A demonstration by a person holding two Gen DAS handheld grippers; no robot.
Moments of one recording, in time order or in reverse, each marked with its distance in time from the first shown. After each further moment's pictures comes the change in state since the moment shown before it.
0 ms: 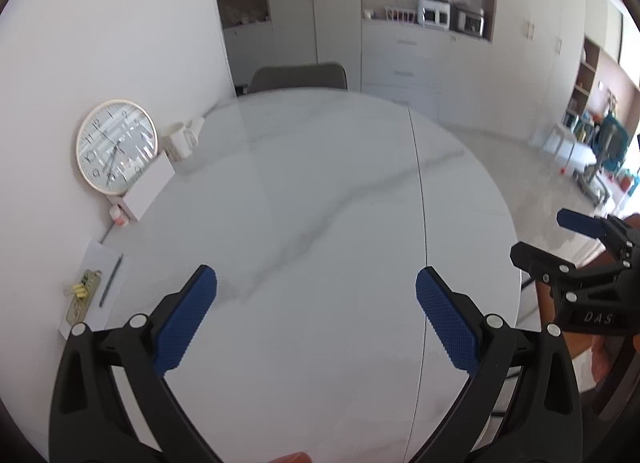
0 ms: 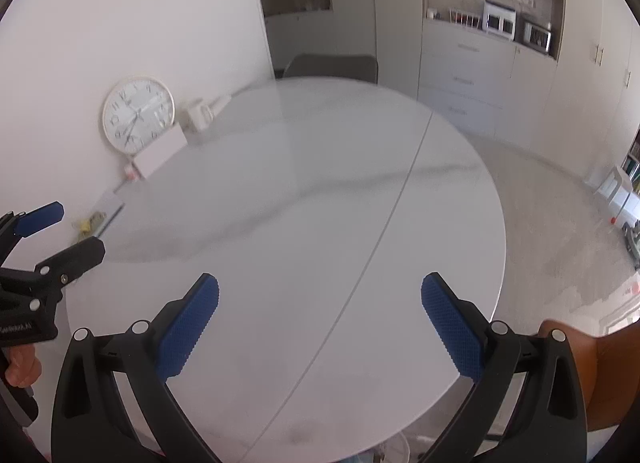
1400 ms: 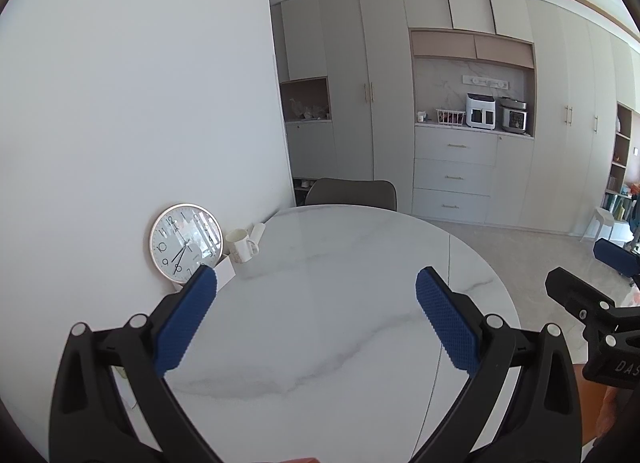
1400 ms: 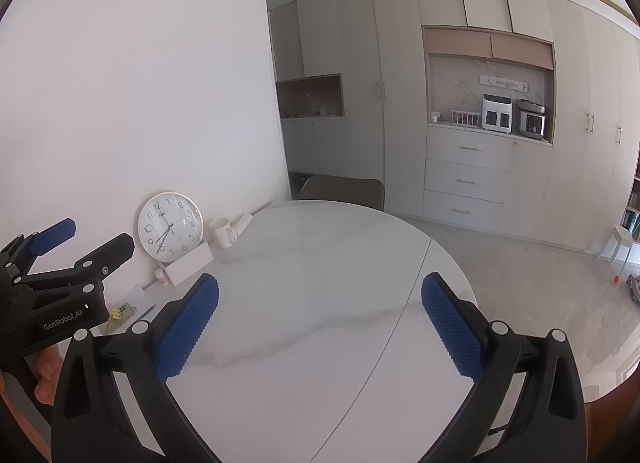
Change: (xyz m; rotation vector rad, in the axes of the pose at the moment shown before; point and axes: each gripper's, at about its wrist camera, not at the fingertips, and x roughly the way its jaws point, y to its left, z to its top) left arm -0.108 -0.017 0.101 -0.098 -0.325 0.196; right arm -0.133 -0.002 0.097 -0.029 -0.347 0.042
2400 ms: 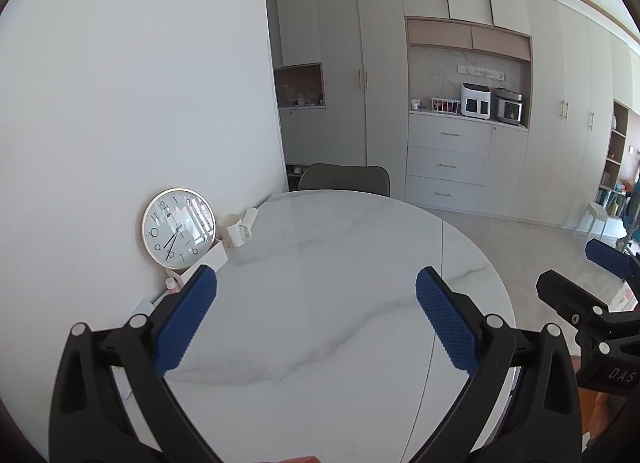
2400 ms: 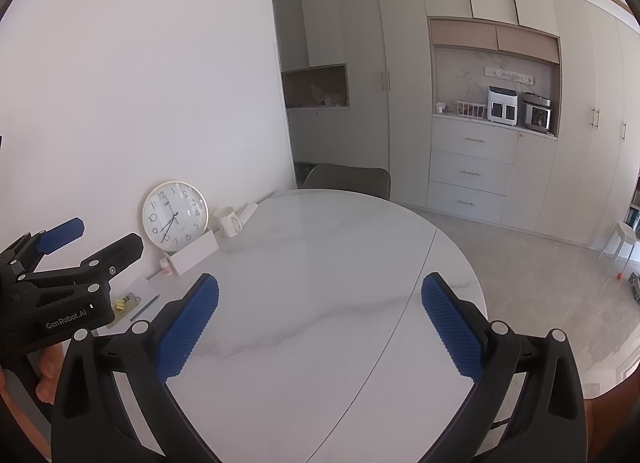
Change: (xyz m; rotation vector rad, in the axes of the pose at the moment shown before) left arm 0.008 0.006 -0.011 0.001 0.046 -0.033; right arm 0.005 0.011 -0.010 -0.003 0.036 0.016
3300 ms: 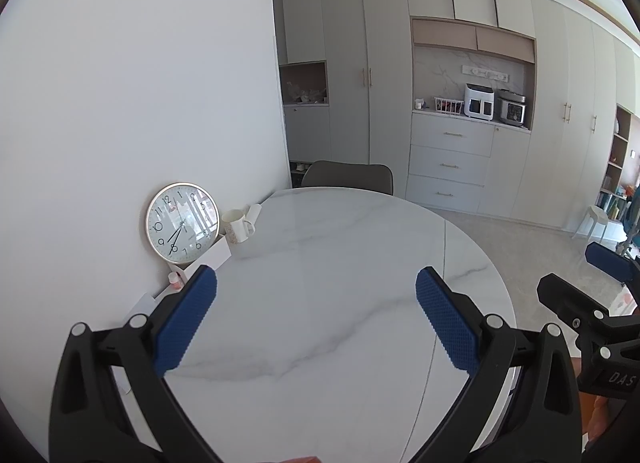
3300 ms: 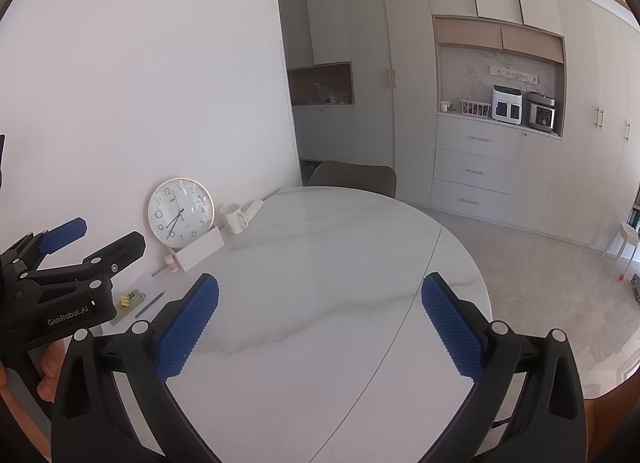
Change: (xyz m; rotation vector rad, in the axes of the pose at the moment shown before) left arm -0.002 0.012 -0.003 -0.015 0.006 0.001; right arm -0.001 0.010 -0.003 -0.007 0.008 0.012
